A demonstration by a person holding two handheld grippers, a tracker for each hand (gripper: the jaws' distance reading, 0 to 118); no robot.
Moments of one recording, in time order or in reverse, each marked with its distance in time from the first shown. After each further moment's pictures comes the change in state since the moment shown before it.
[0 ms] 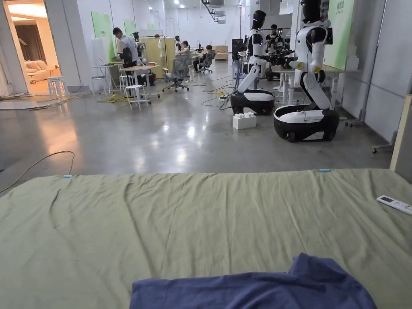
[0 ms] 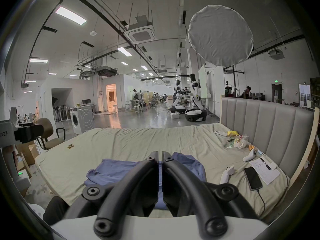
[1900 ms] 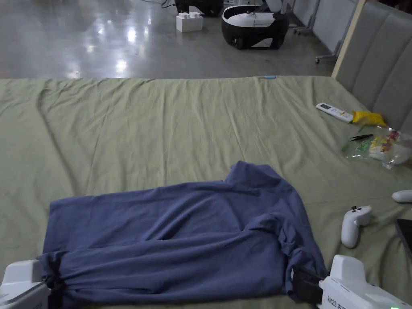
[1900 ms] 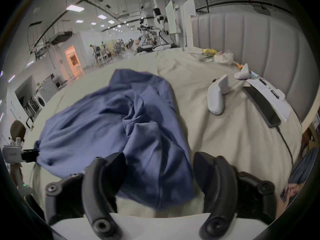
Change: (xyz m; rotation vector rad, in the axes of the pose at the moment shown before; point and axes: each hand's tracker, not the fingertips) left arm -0.042 -0.218 -0.264 -0.755 0.035 0.011; right arm 0.120 -0.197 -0.186 -0.613 -0.226 -0.164
